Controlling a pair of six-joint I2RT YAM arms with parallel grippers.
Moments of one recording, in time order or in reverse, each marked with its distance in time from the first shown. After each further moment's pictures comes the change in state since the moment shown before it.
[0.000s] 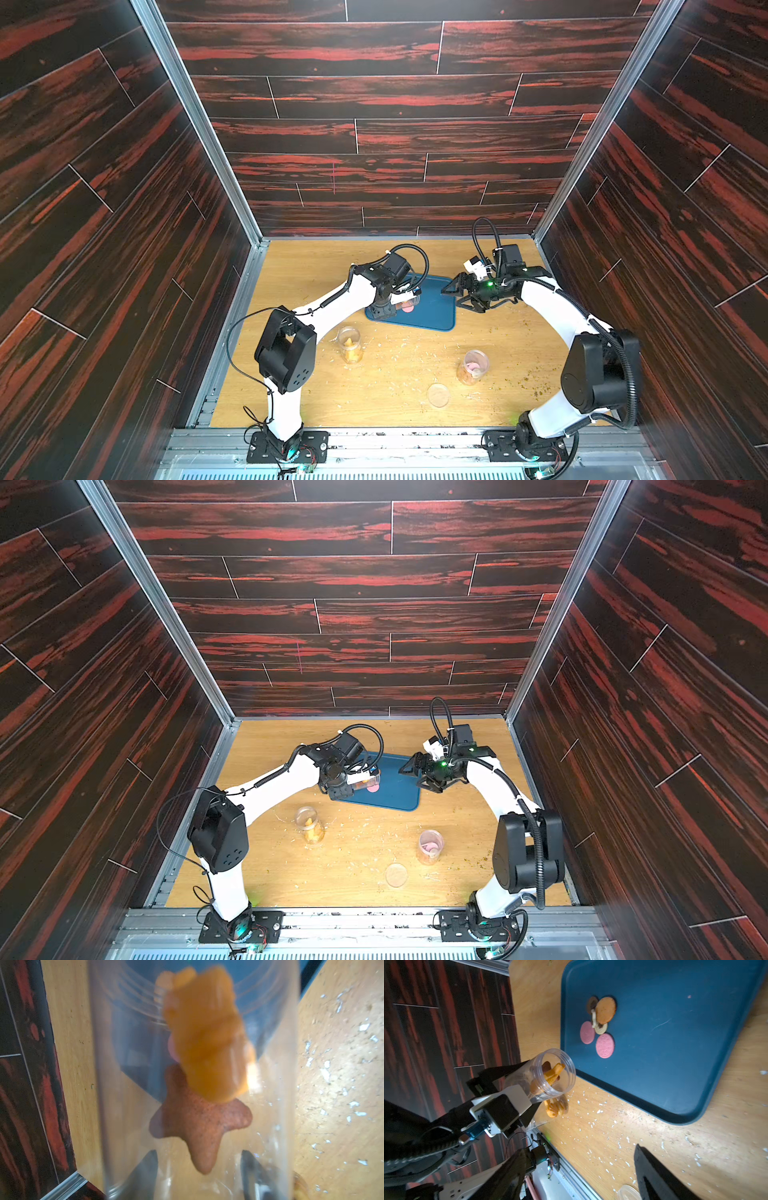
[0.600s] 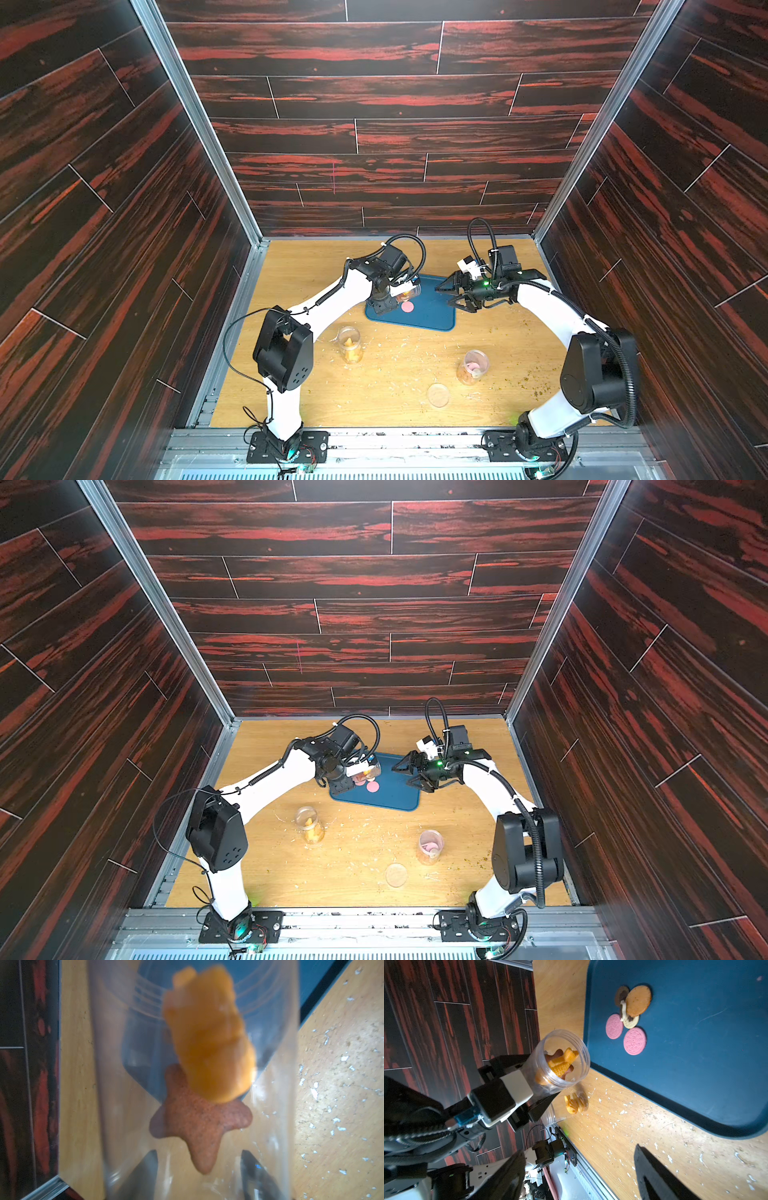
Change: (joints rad) left arm 0.034 0.000 0.040 0.001 0.089 -0.073; right arm 0.035 0.002 -0.042 0.121 -0.105 0.103
